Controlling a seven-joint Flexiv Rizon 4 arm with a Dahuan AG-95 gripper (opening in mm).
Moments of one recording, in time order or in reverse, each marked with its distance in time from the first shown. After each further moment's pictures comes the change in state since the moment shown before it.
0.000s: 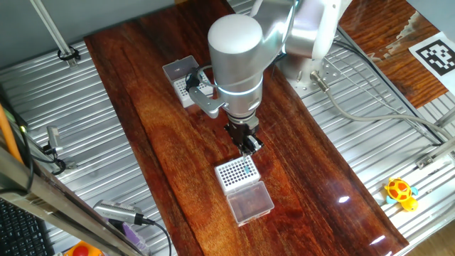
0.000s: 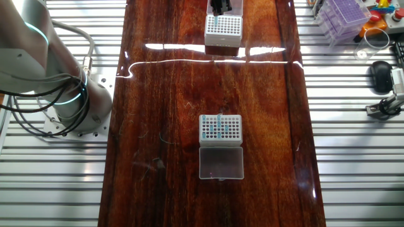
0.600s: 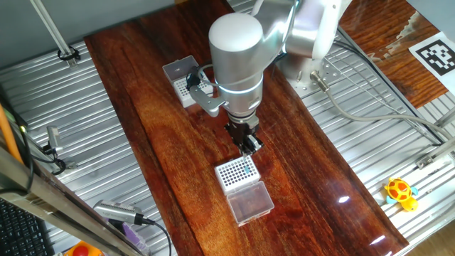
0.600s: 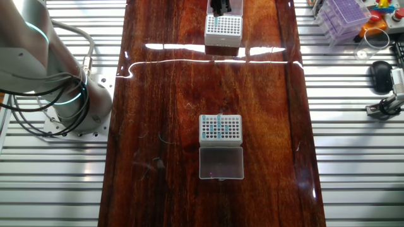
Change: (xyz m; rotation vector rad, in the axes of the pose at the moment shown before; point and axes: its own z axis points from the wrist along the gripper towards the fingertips) arm 0.001 0.001 0.001 0.001 -0.008 0.011
